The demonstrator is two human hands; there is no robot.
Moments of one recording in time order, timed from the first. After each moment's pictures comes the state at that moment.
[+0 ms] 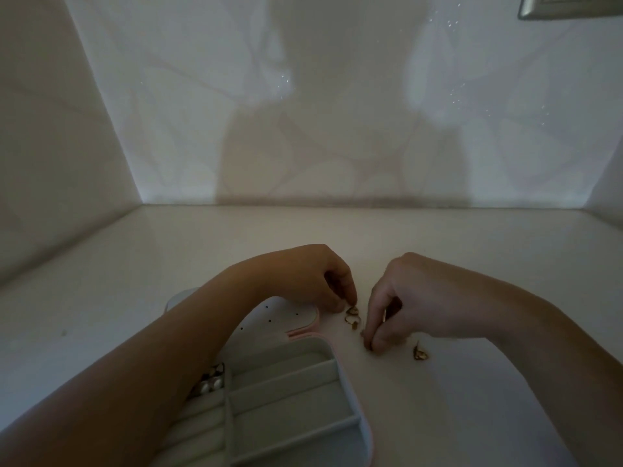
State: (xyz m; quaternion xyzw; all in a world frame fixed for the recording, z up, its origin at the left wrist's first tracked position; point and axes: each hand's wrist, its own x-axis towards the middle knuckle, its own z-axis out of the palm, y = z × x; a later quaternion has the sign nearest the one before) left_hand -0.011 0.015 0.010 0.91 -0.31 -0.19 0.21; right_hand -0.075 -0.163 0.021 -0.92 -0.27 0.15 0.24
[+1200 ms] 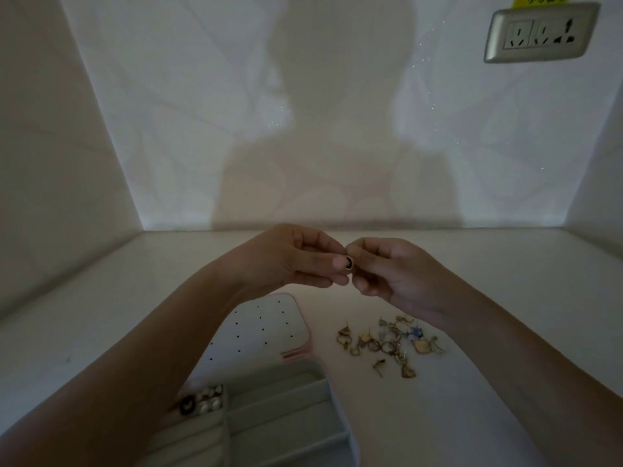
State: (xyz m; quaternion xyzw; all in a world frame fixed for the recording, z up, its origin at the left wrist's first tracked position) left_hand -0.035 0.028 0.052 0.75 -0.24 -0.18 0.59; right_hand -0.056 -0.158 0.021 -0.68 -0.19 0.08 0.71
